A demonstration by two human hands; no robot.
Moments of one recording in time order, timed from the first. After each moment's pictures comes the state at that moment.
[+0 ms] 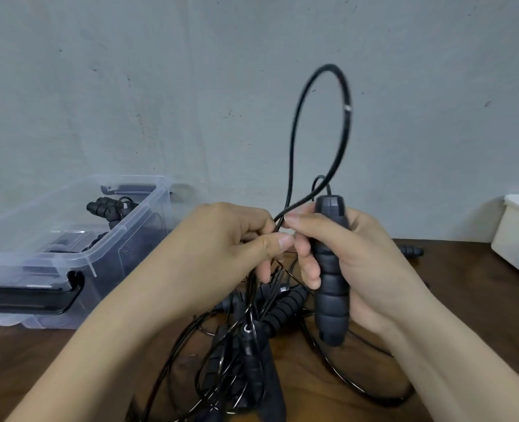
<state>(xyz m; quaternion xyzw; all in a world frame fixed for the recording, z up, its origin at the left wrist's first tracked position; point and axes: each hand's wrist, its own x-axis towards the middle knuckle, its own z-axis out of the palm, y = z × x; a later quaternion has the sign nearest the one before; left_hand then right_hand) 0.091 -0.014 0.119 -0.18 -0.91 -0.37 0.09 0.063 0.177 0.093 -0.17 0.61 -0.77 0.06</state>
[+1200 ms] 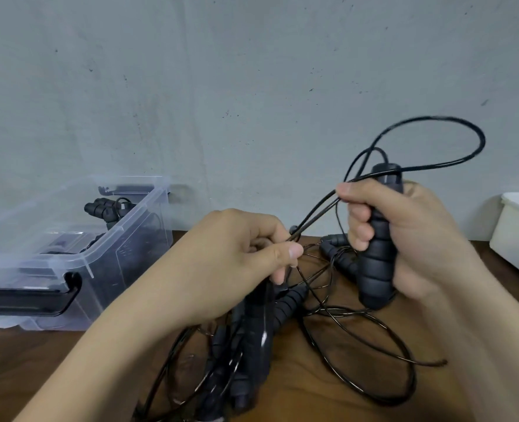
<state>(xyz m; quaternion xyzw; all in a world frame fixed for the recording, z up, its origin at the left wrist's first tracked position) 0.091 -0.004 0.117 -0.18 -0.91 -0.37 0.05 0.048 0.214 0.116 -0.12 0.61 -0.78 -0.03</state>
